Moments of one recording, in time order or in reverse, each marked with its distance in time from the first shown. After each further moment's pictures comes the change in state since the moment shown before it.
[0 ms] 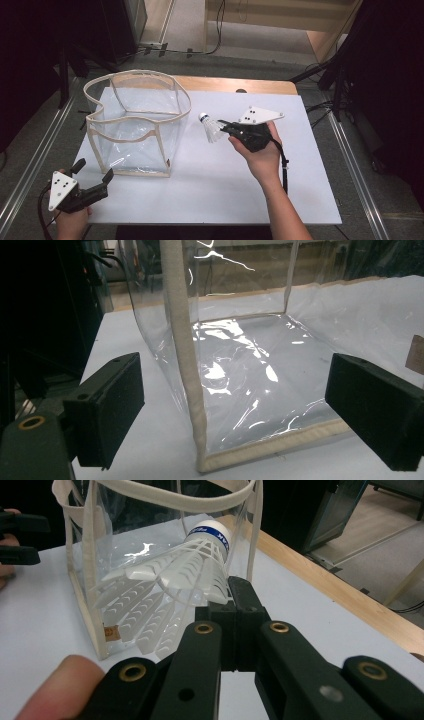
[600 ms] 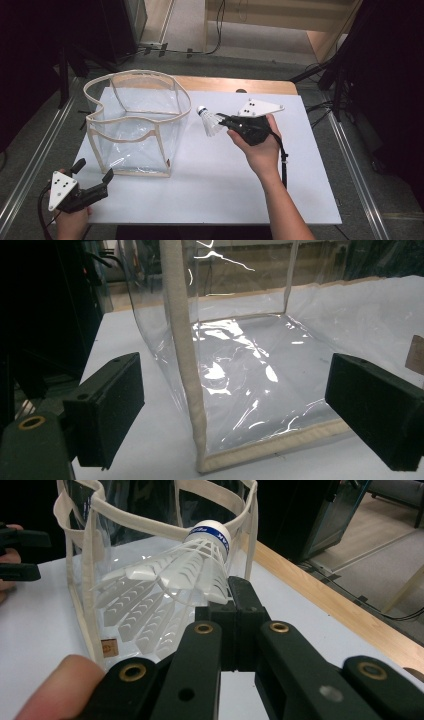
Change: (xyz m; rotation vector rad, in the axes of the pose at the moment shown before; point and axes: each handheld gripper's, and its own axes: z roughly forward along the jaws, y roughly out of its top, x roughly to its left) left arm 0.000 0.000 0.000 -0.001 0.000 0.002; right arm -0.005 0.016 0.001 -0.021 0.002 -0.005
